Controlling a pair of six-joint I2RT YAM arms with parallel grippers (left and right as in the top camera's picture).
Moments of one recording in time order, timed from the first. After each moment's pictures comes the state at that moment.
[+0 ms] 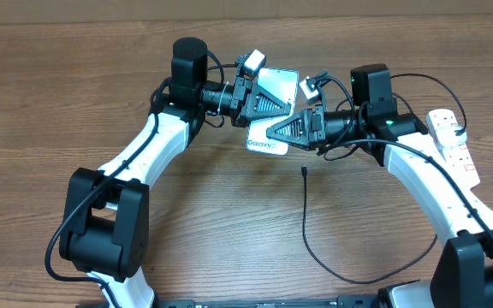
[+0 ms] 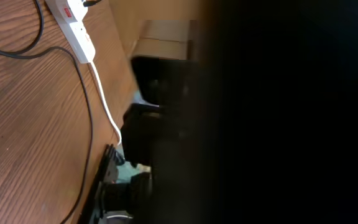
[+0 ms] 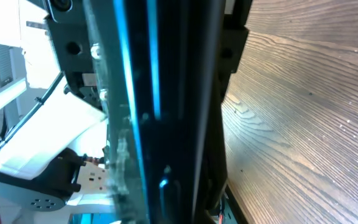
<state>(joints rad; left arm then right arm) -0.31 1.88 1.28 0.29 1.50 -1.12 0.22 1.60 1.13 -0.39 -1.28 0.51</state>
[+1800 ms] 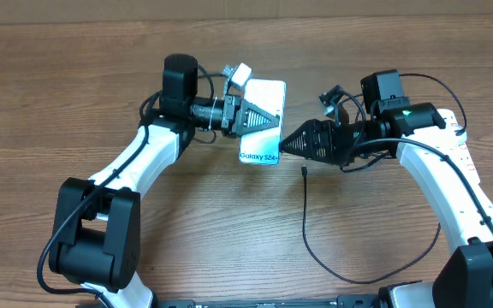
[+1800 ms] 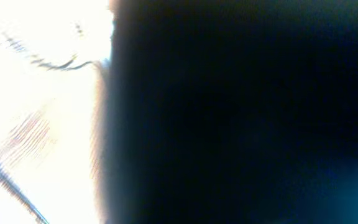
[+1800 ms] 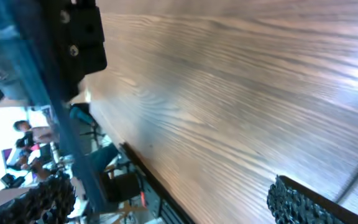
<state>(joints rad) -0.27 1.82 1.15 0.14 1.42 -0.80 0.16 1.58 1.23 -0.94 -0.90 0.15</state>
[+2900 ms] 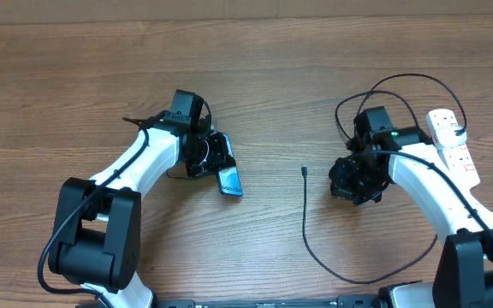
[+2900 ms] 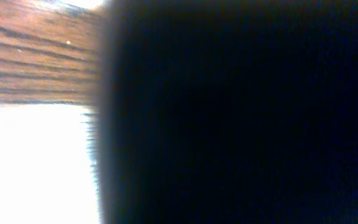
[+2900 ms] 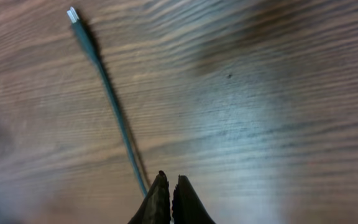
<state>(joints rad) -0.27 1.82 1.12 -0.63 0.50 -0.56 0.16 1.58 0.98 -0.98 -0.28 0.44</state>
